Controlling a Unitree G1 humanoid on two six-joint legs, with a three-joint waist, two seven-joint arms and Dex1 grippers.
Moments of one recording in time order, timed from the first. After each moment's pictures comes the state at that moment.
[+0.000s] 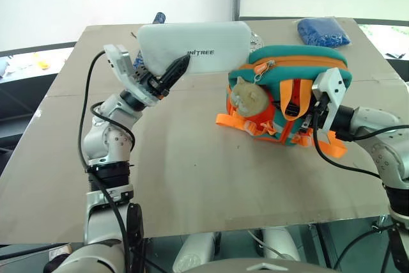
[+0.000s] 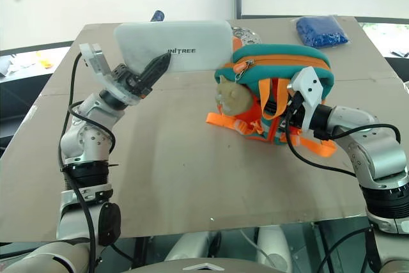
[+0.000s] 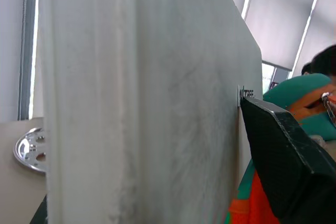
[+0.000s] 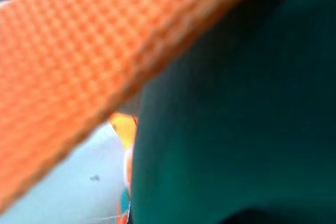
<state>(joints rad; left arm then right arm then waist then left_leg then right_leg) -0.60 0.38 0.27 0.14 -0.61 0.22 -0.93 -0.43 -0.66 -0.06 -0.37 0.59 0.67 0.79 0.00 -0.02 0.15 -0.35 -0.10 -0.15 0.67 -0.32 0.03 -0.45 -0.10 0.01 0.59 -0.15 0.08</state>
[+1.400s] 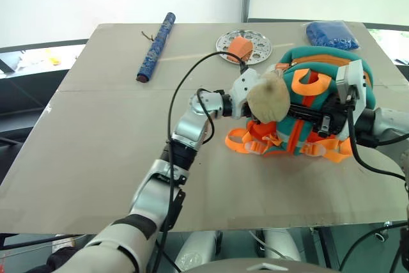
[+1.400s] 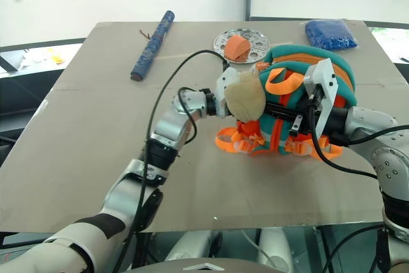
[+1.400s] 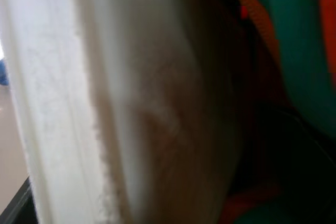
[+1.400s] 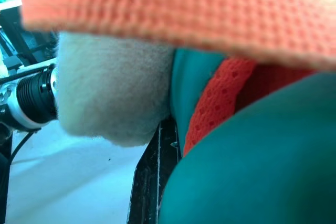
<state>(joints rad) -0.83 0.16 -0.24 0.39 -0.09 0.03 -1.06 -0.39 -0.71 -0.18 -0.54 0.90 0.87 0.71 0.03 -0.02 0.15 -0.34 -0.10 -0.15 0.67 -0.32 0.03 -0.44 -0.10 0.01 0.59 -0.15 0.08</state>
